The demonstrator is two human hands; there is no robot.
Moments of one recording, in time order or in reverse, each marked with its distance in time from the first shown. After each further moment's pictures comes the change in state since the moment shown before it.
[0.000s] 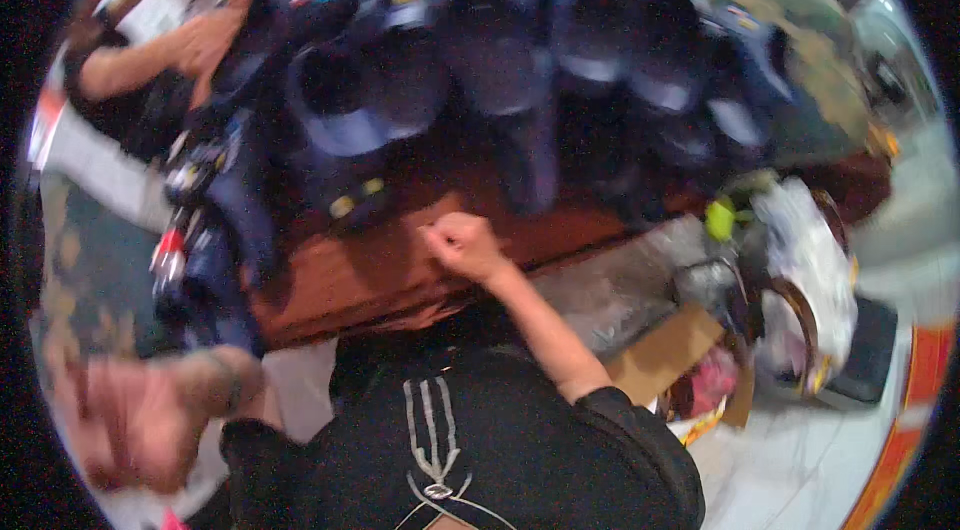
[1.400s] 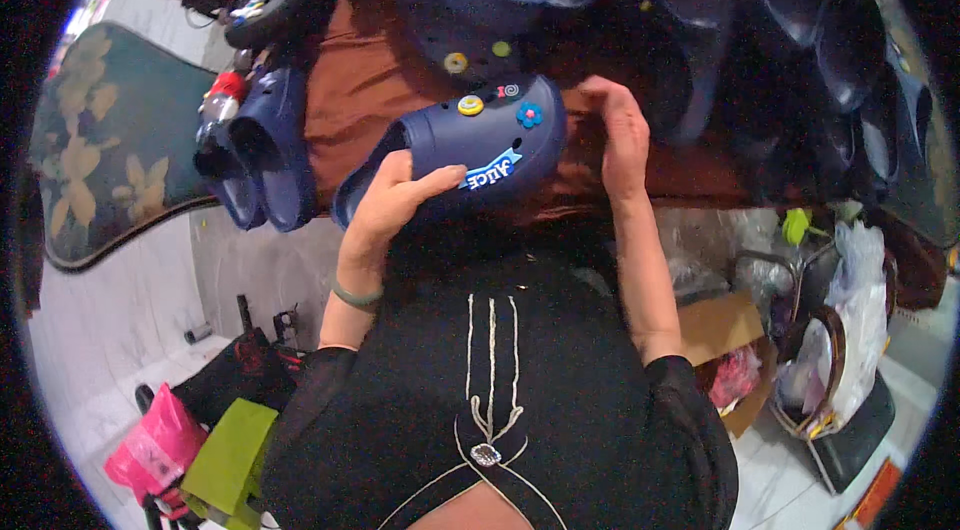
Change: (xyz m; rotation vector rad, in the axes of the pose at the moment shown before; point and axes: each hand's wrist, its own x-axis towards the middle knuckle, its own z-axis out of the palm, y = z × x) left_hand -0.197 0.069 0.004 -0.600 -0.539 -2.028; right_hand 0.001 0.000 -0.022 0.612 0.225 0.373
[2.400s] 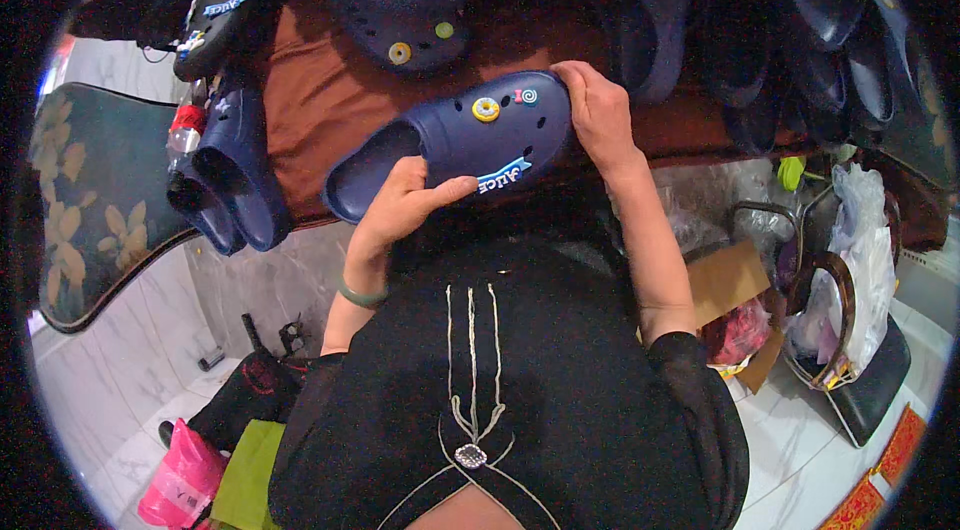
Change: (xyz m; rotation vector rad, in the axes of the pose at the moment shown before) left_hand 0.016 -0.028 0.019 0.338 -0.248 -0.104; right_hand -0.003 -0.004 -0.025 -0.857 -0.138 -0.193
